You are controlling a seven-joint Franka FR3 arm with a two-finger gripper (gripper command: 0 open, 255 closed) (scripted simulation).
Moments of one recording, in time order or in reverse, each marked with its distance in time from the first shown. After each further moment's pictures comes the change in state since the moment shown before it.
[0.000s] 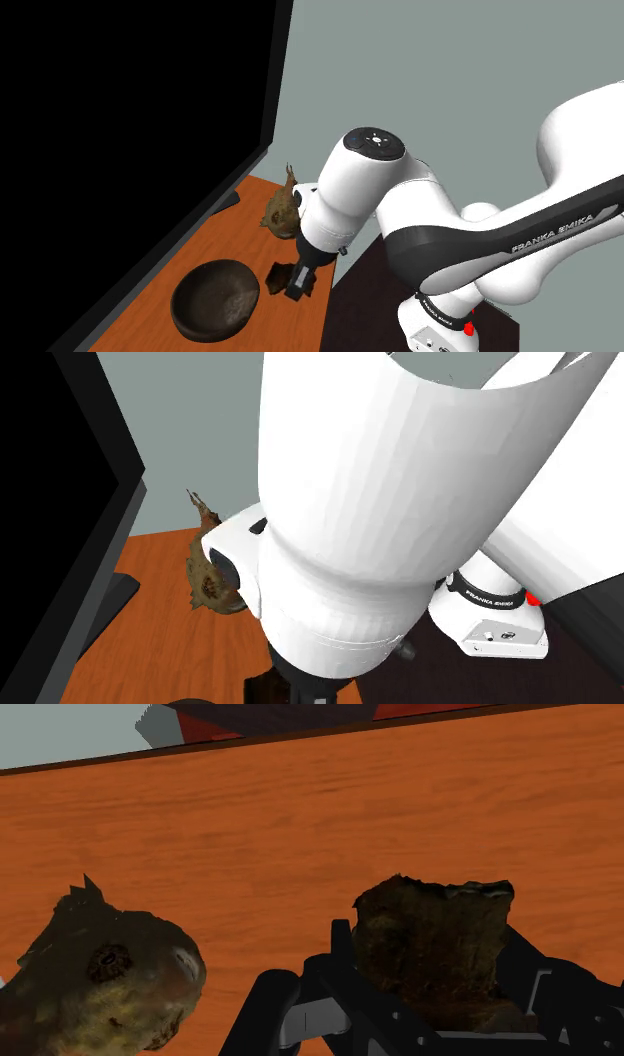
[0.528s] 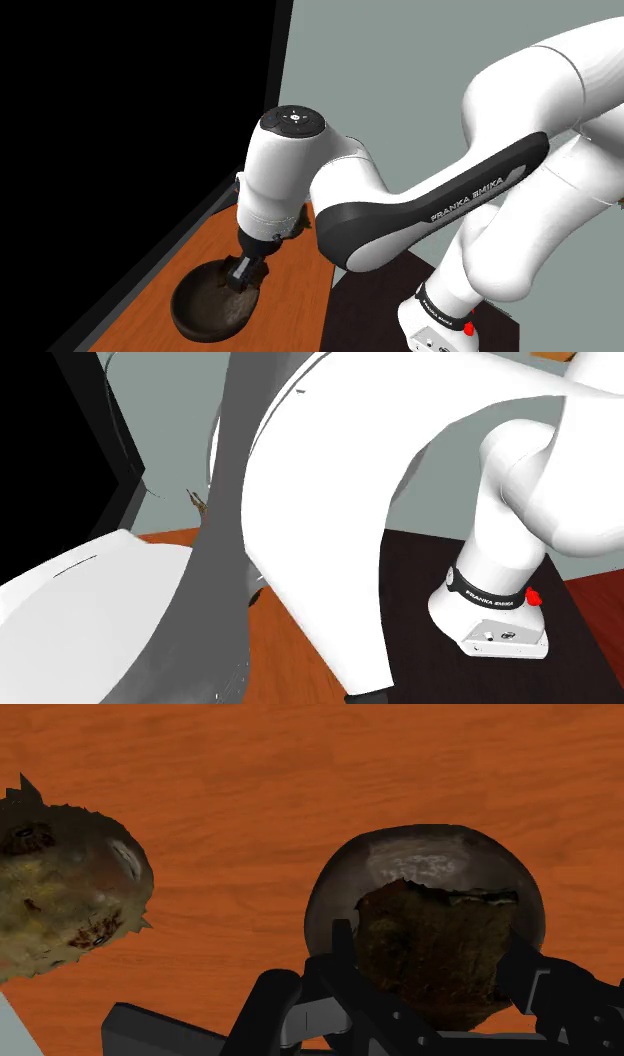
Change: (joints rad) arm -0.143 0.325 0.092 0.300 -0.213 -0.009 0.127
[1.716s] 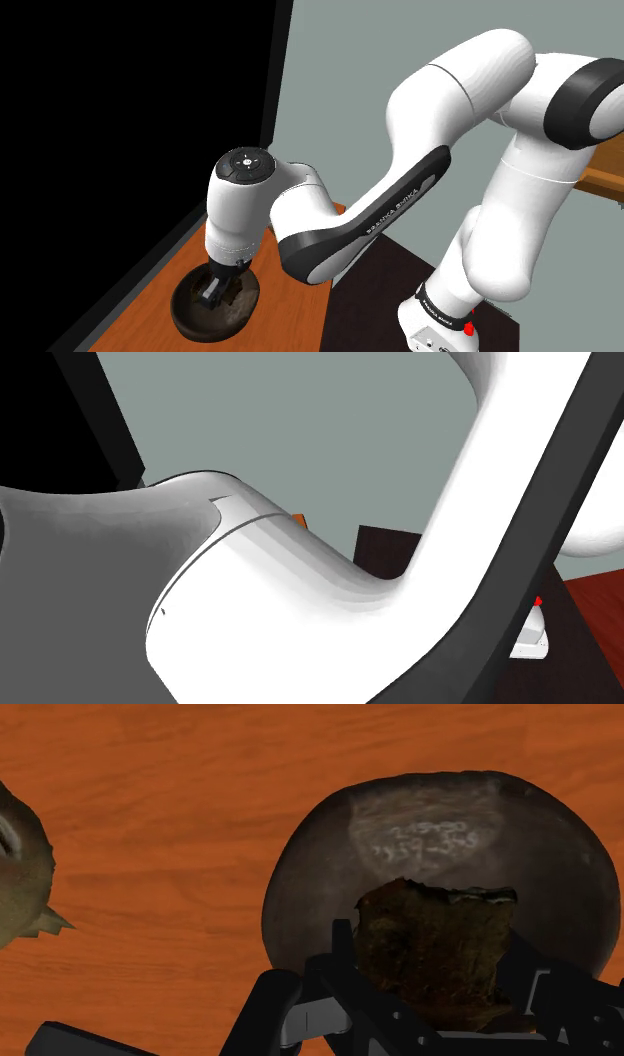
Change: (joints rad) arm -0.005 0.304 -0.007 0.100 -0.290 0.111 0.202
